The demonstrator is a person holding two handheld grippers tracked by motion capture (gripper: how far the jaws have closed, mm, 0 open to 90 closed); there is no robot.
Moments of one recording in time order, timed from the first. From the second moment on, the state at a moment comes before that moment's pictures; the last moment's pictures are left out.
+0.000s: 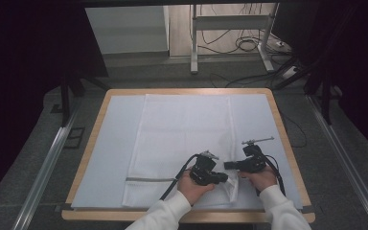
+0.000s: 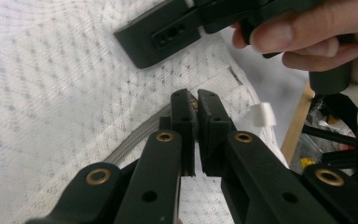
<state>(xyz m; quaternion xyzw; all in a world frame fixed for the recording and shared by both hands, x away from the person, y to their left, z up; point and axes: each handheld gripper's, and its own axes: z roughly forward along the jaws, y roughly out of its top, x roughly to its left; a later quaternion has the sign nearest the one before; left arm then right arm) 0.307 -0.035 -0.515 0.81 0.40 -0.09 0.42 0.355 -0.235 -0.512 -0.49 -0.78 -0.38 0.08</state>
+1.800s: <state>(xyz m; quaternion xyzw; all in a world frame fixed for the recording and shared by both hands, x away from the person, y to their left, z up) 0.312 -0.012 -0.523 0.81 0.41 -0.10 0.41 0.350 -0.242 -0.511 -0.45 -0.80 -0.39 0.07</state>
